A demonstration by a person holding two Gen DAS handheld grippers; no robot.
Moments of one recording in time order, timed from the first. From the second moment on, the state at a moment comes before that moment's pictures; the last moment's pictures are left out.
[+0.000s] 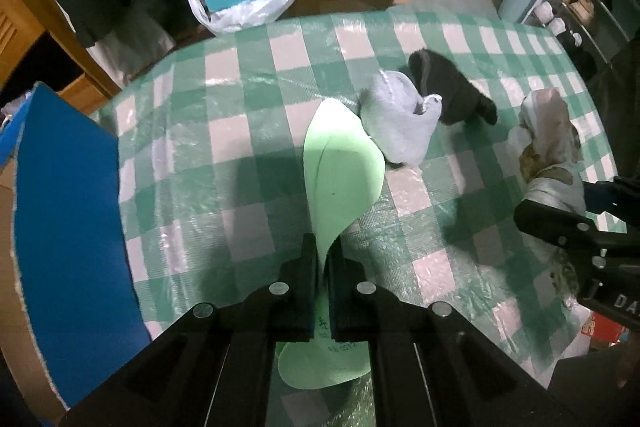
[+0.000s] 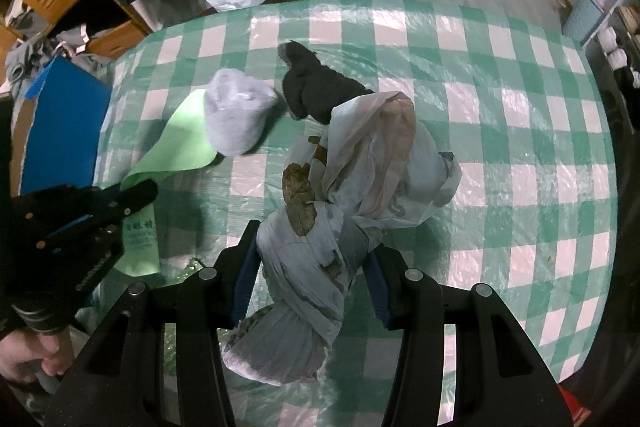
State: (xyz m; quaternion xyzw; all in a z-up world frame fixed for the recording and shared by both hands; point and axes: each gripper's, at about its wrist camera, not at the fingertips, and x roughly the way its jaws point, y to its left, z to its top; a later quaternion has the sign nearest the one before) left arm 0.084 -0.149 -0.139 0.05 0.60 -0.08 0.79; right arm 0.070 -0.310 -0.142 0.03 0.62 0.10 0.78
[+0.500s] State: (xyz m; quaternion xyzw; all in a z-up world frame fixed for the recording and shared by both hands) left arm 0.067 -0.120 -0.095 0.05 0.56 -0.07 0.82; right arm 0.060 -0.289 -0.107 0.00 0.59 0.11 0.80
